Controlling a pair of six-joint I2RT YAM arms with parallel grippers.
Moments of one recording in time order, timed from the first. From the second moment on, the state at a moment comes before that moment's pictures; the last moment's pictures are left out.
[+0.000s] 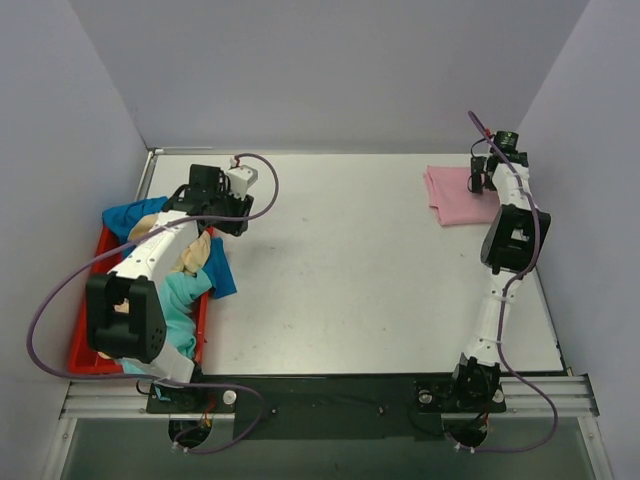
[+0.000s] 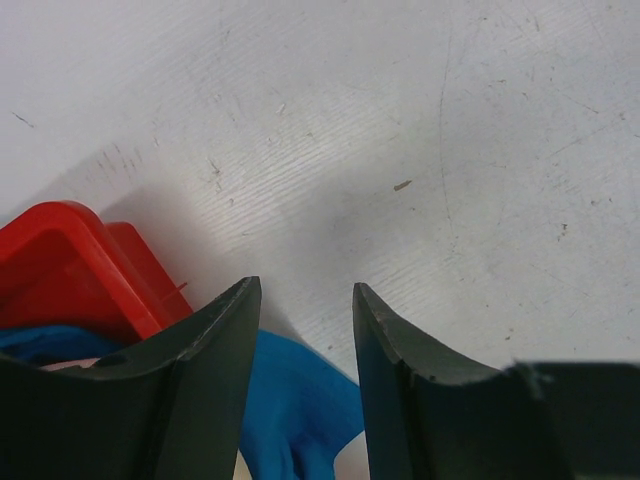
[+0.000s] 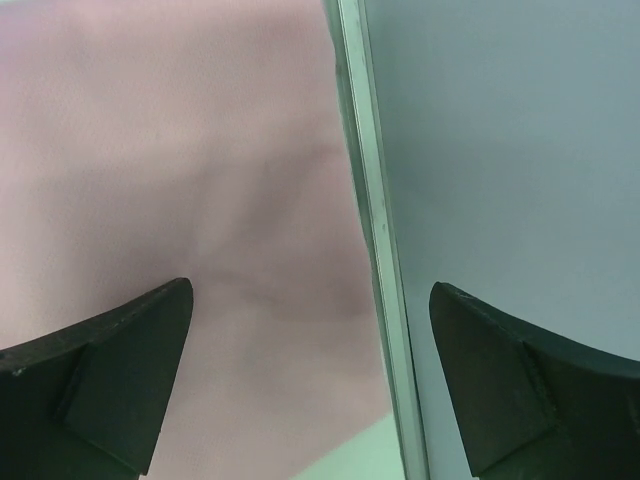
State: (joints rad) left arm -0.18 1.58 1.23 -0.50 0.19 0.25; right arm -0.24 2.52 2.23 -0.57 0.30 -0.30
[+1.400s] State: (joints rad) left arm -0.08 0.83 0.20 0.33 0.13 0.14; right arm -0.02 0.82 0.07 0.42 0.20 0.24
